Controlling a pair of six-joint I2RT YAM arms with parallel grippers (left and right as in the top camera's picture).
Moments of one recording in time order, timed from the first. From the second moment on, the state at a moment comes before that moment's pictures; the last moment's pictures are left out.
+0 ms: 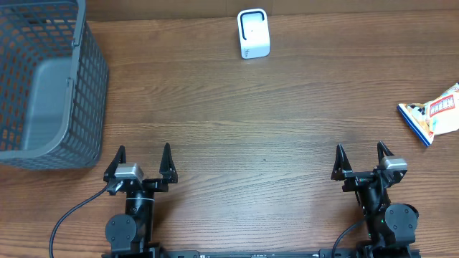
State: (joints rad) left arm 0.08 0.02 0.03 0.06 0.07 -0.15; right arm 0.07 0.01 0.02 -0.03 -0.03 0.15
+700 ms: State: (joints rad) left arm 0.07 0.01 0.01 -0.08 0.02 -0.07; right arm 0.07 0.01 0.02 -0.03 -0.03 0.15
